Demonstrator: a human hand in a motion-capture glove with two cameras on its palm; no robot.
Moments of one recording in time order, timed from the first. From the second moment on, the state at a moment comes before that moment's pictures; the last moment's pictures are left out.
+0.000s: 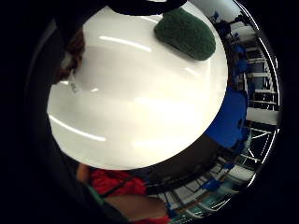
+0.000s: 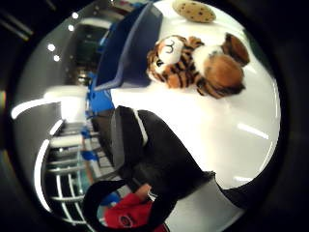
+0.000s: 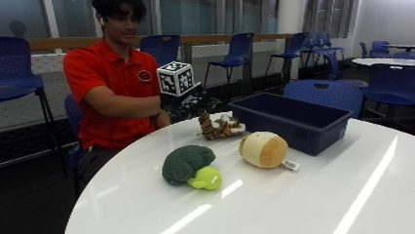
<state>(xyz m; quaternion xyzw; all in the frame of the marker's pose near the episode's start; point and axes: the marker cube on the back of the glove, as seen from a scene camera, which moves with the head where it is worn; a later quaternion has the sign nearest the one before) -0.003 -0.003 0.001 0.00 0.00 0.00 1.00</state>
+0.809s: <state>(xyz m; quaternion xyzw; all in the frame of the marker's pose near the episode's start) -0.050 -0.089 0.049 -0.05 0.13 0.04 0.99</state>
